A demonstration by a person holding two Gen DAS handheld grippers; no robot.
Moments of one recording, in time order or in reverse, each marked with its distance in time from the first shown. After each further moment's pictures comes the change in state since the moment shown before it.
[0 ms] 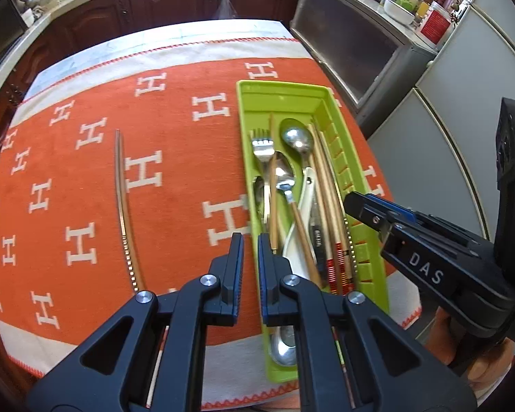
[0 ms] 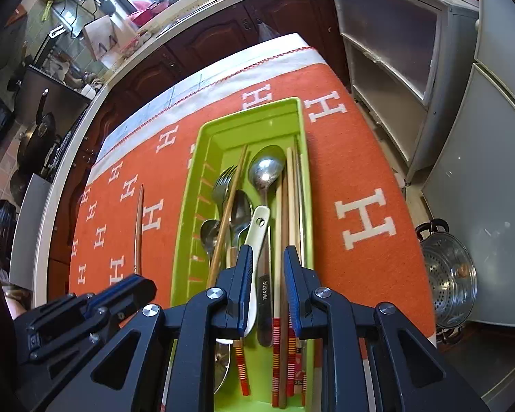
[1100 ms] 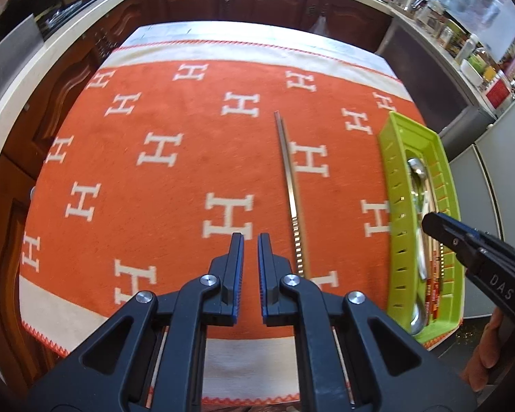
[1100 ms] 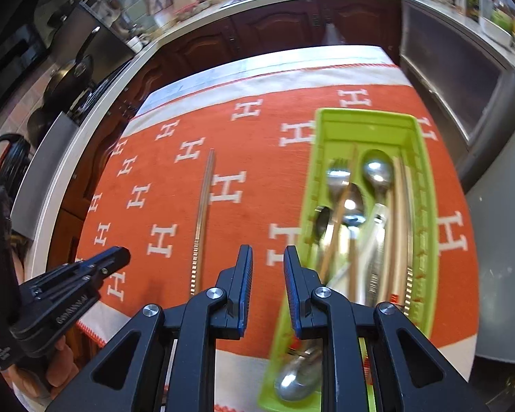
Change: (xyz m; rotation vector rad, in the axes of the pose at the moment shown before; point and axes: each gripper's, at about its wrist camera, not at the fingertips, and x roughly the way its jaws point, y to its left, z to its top) left arm -0.033 0.165 -0.046 -0.258 -0.053 0.123; right arm -0.003 0.131 -0.020 -0.246 0.039 0.028
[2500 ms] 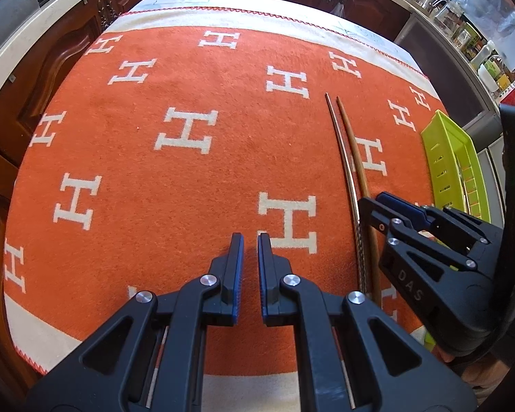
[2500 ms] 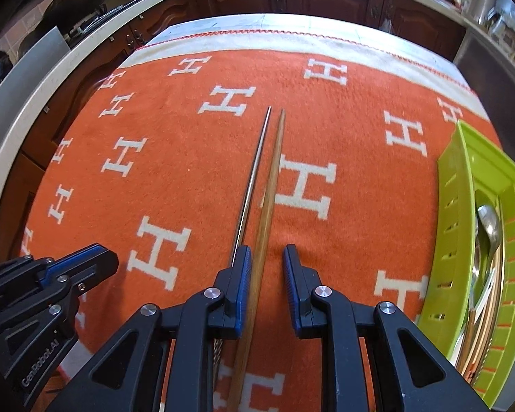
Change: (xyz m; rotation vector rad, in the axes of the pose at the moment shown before) left arm 0.060 0.053 0.013 -0.033 0.064 -0.032; right arm 0.137 0.097 0.022 -0.231 0.098 -0.128
